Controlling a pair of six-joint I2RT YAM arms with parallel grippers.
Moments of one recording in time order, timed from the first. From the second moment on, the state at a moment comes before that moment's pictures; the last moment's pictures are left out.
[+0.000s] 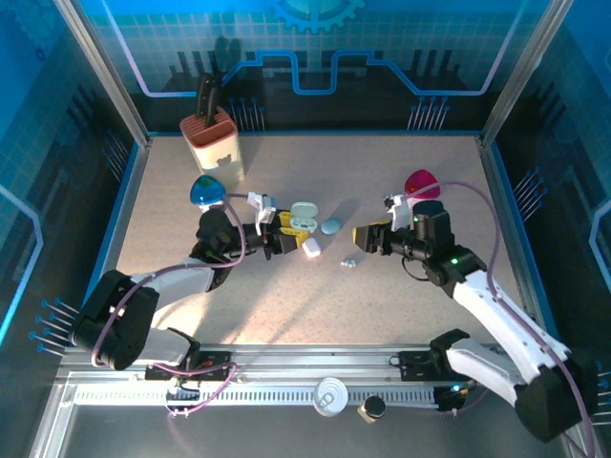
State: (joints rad) left arm -0.40 1.38 0.52 1.01 0.93 -0.37; right arm 0.39 0.98 0.70 -0.29 -0.38 0.40
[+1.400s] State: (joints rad) left arm -0.40 1.36 0.50 0.99 0.93 -0.37; right arm 0.31 1.61 0.60 0.02 -0.56 0.64
